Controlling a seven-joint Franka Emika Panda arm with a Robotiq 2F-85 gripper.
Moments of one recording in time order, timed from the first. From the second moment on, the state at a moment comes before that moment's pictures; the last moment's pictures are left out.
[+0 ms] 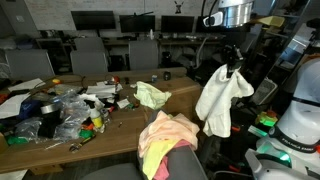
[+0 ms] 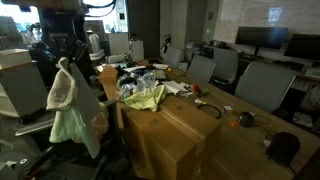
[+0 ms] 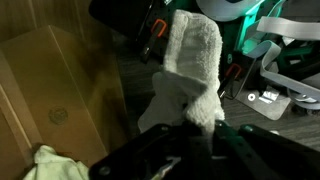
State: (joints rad) arm 0.14 -0.72 -0.03 -2.60 -0.11 1.67 -0.42
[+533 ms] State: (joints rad) arm 0.28 -0.67 0.00 -2.56 -0.10 1.59 -0.51
